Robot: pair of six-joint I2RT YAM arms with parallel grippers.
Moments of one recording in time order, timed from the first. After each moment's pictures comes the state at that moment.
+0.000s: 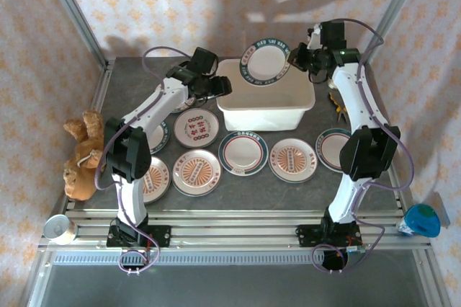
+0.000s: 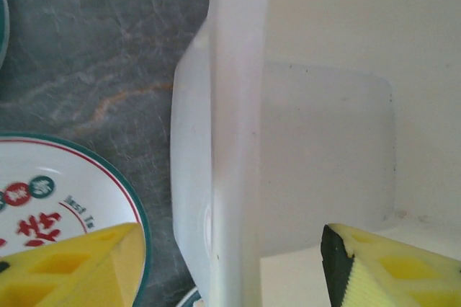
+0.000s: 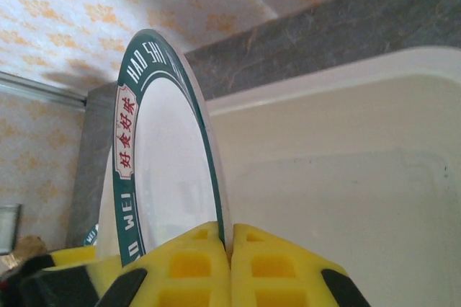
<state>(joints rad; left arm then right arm) -0.39 1.94 1.79 -0.77 0.10 -0.64 0.09 1.86 1.90 -0.78 -0.46 0.47</state>
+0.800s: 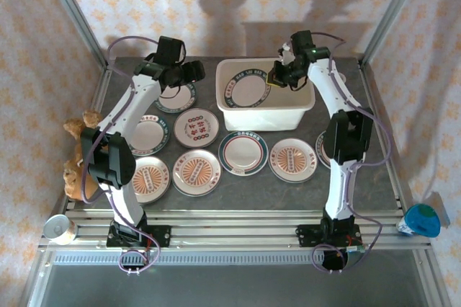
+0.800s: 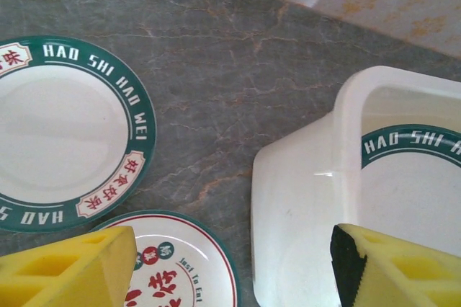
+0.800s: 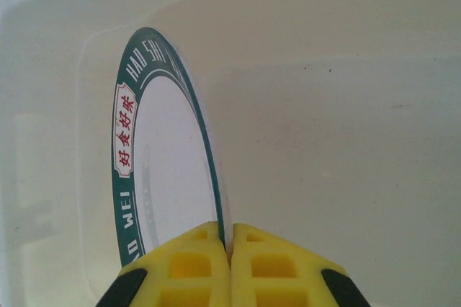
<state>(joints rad) -0.21 1.82 1.73 -0.71 0.07 -0.49 0.19 2.12 2.07 -1.01 -0.50 0.34</state>
